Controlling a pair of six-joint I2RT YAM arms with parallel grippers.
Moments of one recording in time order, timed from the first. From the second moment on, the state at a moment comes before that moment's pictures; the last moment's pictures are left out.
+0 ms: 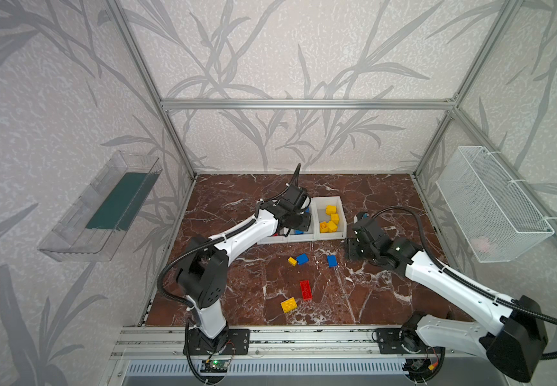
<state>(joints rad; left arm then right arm) -0.58 1.82 1.46 -0.56 0.04 -0.32 0.67 1.16 0.89 -0.67 0.23 0.59</state>
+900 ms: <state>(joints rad) -0.51 1.69 1.34 -0.53 0.02 -0.35 0.69 1.16 0.87 -0.69 0.16 0.57</state>
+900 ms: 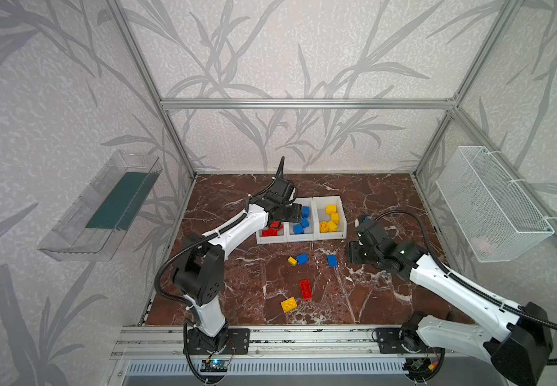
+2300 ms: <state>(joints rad) -0.36 1.01 0.66 -0.53 -0.08 -0.59 0.99 2.11 1.60 -0.78 0.05 0.27</state>
